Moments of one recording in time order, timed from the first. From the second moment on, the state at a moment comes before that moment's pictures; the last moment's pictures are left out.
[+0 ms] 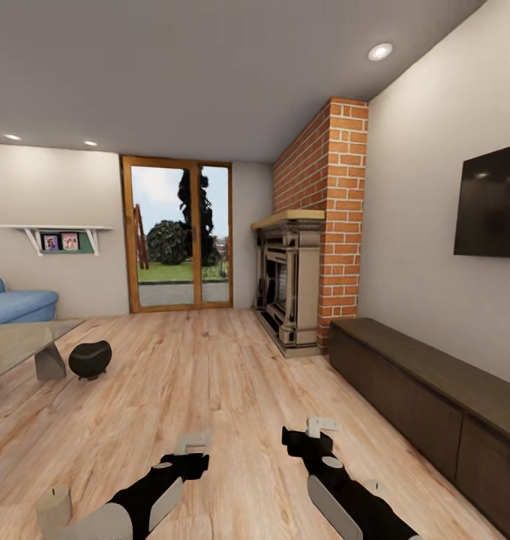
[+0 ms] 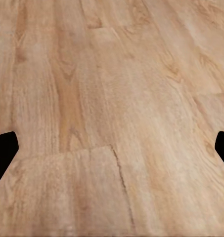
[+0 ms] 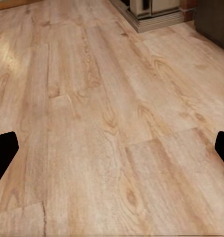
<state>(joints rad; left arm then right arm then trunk) -0.61 -0.04 -0.53 -0.26 0.56 0.08 0.15 -0.45 -0.04 0.68 -0.86 -0.73 0.10 -0.46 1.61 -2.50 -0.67</state>
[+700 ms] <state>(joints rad) -0.62 -0.03 -0.52 -0.25 0.56 0.18 0.21 -0.46 0.01 0.68 -0.76 -0.74 0.32 -0.47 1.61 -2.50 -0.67</state>
